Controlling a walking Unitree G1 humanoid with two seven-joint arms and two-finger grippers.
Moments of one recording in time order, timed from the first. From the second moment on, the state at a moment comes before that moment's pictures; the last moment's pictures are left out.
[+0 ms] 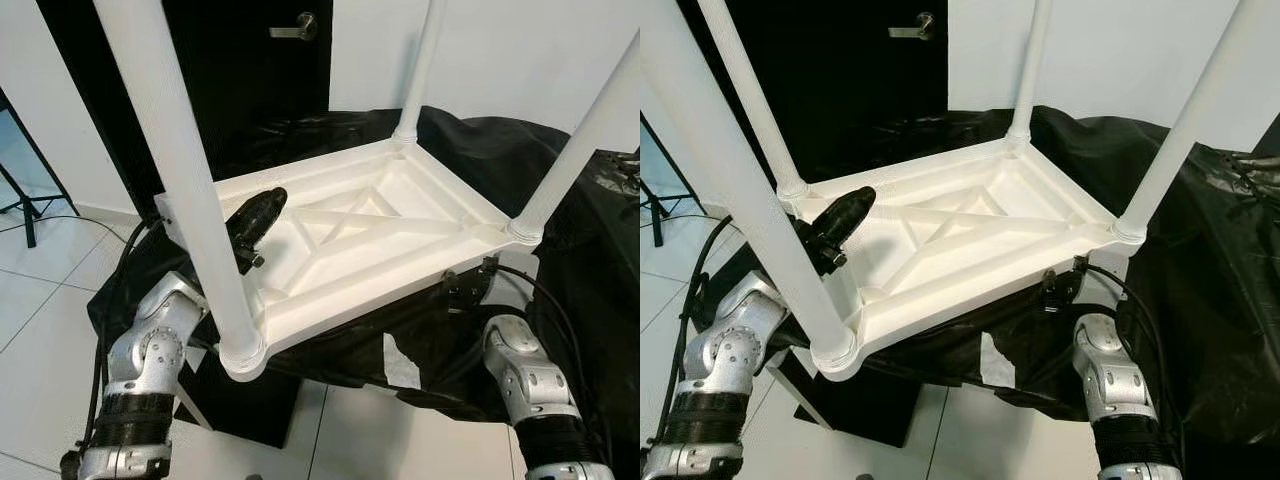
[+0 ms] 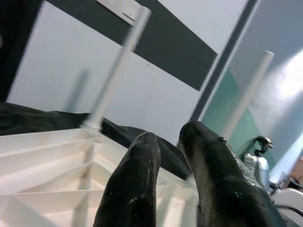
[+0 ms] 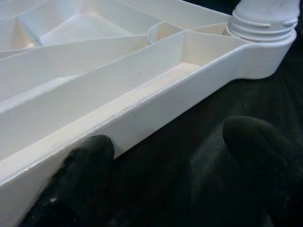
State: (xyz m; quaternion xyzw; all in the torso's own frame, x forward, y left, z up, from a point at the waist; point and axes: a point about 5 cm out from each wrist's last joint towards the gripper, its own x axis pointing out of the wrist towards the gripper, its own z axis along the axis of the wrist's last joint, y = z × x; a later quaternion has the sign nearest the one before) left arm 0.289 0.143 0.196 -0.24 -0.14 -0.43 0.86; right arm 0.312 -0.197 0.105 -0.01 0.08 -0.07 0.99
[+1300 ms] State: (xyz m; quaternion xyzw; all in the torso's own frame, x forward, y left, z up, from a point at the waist) left arm 0.272 0.026 0.187 -0.13 -0.11 -0.45 0.88; right arm 0.356 -0.177 0.116 -0.07 0.01 0.03 1.00
